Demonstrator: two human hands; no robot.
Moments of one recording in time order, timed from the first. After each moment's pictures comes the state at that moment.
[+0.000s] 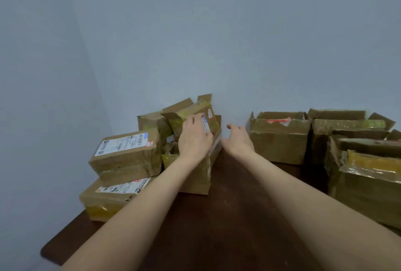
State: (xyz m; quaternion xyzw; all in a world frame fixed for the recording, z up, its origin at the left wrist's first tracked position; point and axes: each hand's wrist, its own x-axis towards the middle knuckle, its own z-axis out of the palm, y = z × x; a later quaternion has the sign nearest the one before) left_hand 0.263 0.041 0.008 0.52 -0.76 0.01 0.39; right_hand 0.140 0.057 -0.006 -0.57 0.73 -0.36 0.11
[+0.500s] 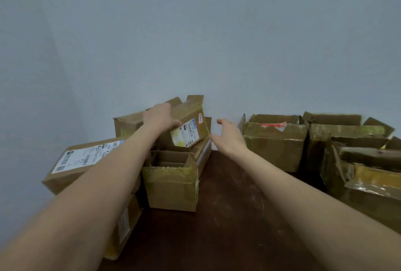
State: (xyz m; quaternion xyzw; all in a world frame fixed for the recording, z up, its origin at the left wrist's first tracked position) left_hand 0.288 -0.074 0.056 0.61 -0.77 0.07 0.19; right_hand 0.118 0.006 -0.003 -0.58 0.71 -0.38 0.10
